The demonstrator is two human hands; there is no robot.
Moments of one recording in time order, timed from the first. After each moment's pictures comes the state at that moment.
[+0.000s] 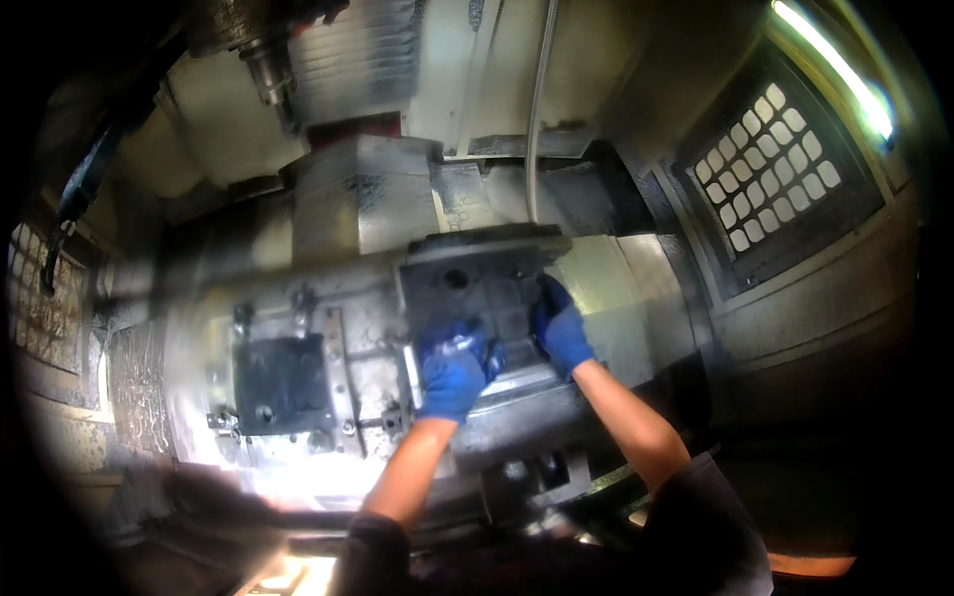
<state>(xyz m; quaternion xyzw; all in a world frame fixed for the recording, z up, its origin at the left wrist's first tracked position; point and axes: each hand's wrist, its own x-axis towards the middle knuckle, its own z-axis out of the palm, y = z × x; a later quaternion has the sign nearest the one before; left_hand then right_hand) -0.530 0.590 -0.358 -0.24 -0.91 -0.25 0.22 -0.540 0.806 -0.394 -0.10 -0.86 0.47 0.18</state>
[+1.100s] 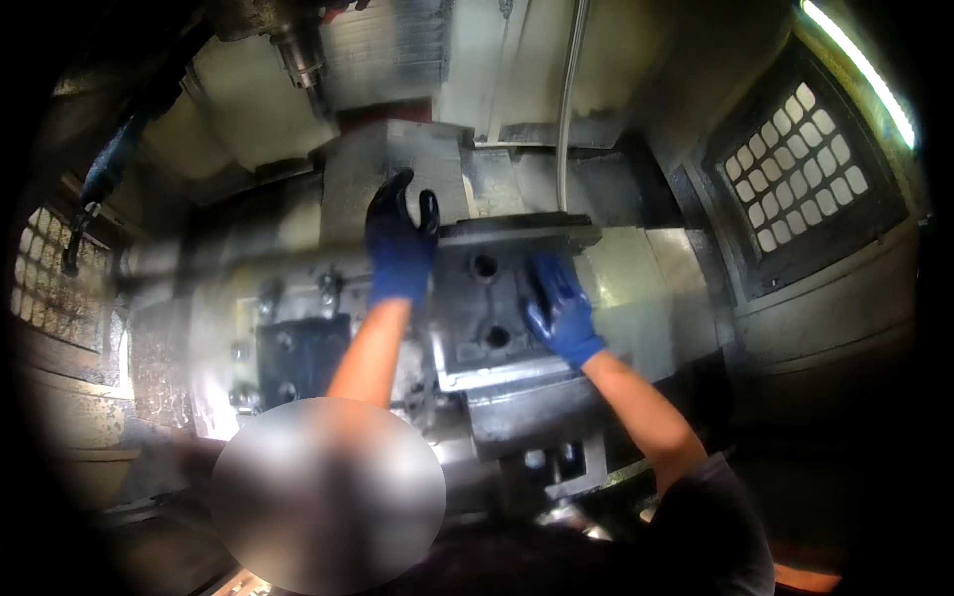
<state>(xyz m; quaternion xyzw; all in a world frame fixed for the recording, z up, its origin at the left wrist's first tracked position) -0.680 0.534 -0.280 -0.13 -0.83 -0.40 0.35 -0.548 0.776 -0.365 0.12 -0.95 0.20 0.21</state>
